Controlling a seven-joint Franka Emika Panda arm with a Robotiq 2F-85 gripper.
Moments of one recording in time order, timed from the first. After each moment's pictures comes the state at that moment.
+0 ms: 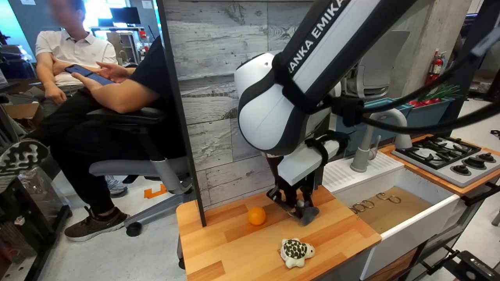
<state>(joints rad) 0.37 1.20 -0.04 -1.29 -0.23 2.18 0.30</state>
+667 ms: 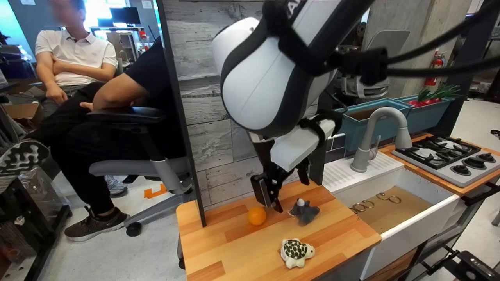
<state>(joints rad) 0.41 1.05 -0.03 -1.44 -0.29 2.23 0.26</state>
